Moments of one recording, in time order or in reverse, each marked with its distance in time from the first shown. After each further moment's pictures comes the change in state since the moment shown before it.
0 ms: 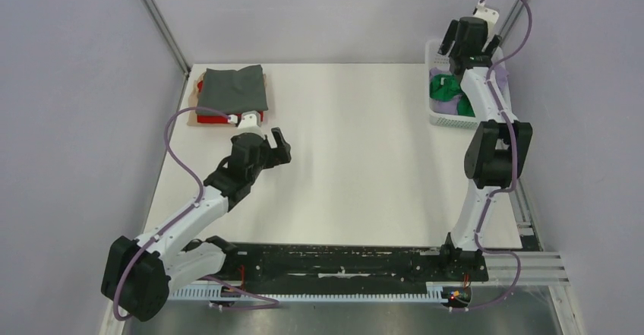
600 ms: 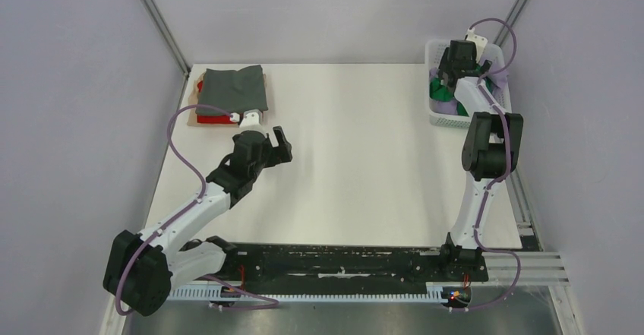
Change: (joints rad) left arm 0.000 0.050 0.022 -0.001 0.001 0.000; right arm -0.040 0.163 -0.075 -0.031 0.045 0.008
